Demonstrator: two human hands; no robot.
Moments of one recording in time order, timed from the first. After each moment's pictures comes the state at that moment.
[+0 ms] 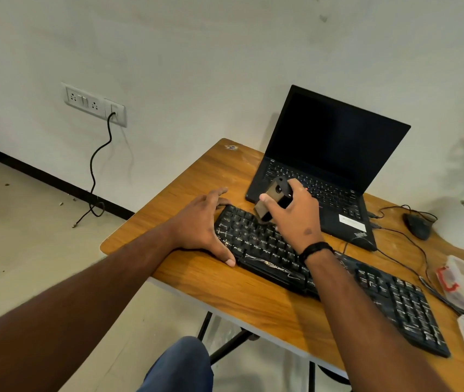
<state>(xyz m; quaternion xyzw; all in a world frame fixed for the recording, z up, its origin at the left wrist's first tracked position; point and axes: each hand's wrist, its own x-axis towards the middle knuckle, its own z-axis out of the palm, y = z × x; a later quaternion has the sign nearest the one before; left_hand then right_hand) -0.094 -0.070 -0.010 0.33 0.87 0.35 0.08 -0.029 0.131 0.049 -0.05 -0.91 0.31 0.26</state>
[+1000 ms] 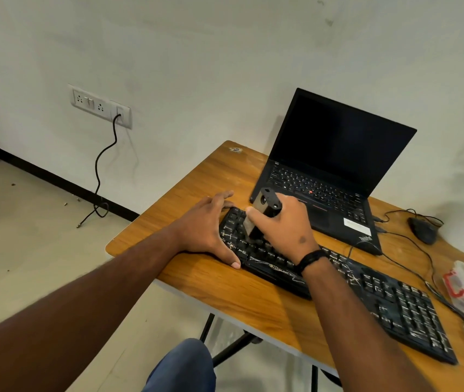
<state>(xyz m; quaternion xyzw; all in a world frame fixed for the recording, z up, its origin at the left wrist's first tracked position) -0.099 -0.070 -0.016 0.34 0.88 0.33 0.07 -0.018 0.105 0.053 0.03 -0.92 0.34 0.20</state>
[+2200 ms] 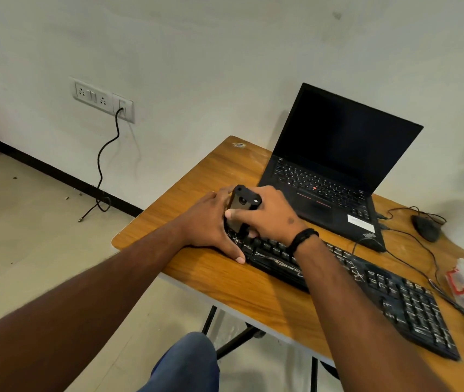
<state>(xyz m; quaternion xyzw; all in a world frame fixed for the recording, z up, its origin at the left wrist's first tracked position) -0.096 -0.071 -0.013 0.34 0.87 0.36 0.06 -0.035 0.085 0.063 0.09 -0.93 0.36 0.03</state>
